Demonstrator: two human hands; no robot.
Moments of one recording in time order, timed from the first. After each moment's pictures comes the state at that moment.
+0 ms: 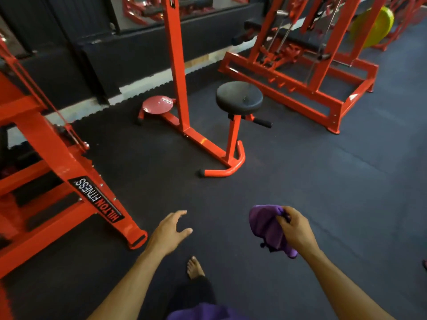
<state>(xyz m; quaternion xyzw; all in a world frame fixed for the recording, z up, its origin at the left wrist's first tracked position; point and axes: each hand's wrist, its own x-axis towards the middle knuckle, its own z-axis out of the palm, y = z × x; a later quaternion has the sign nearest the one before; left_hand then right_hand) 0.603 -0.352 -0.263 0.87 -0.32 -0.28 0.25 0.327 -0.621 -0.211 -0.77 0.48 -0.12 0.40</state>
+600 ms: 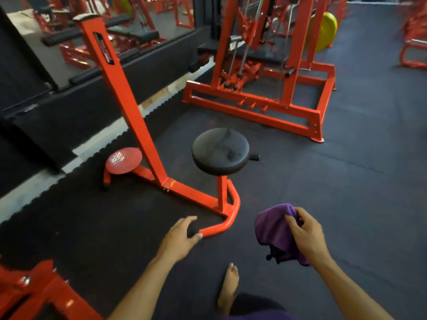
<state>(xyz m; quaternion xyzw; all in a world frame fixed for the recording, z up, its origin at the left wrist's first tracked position) 0.891 -0.700 -0.226 0.83 -0.45 -0.28 0.20 0.570 -0.868 -0.191 -0.67 0.55 -0.29 0.41</state>
